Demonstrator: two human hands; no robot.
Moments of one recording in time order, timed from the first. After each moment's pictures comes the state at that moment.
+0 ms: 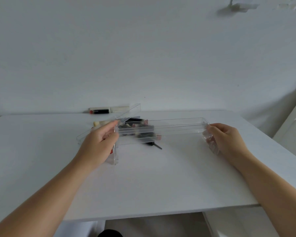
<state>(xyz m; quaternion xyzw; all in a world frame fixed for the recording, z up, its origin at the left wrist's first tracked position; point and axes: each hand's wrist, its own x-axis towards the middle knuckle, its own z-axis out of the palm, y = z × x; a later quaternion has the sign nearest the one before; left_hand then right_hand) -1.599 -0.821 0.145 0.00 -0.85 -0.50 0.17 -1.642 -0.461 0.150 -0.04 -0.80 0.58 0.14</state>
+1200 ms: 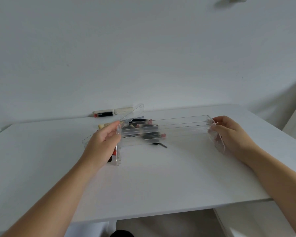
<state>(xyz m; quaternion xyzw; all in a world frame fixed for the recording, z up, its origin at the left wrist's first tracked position) -1.589 -0.818 0.160 0.04 -0.84 -0.53 0.13 -1.654 -0.454 0.136 0.01 -0.75 0.66 0.08</state>
